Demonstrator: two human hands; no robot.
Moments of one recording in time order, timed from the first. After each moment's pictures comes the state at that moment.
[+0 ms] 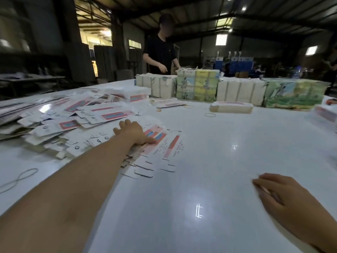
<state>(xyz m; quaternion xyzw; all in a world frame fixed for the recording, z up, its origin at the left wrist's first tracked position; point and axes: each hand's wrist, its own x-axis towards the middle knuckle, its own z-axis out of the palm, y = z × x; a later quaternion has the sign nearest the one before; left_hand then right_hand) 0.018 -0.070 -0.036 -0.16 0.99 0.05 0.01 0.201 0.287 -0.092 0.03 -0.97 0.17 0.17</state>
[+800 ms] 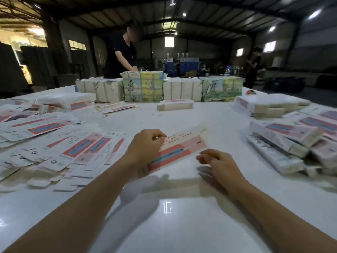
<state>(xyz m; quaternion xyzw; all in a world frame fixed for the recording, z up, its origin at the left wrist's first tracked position) 0.117 0.106 -0.032 0.22 0.89 0.37 -0.11 0.199 0.299 -0.072 -0.12 -0.75 0.64 0.13</state>
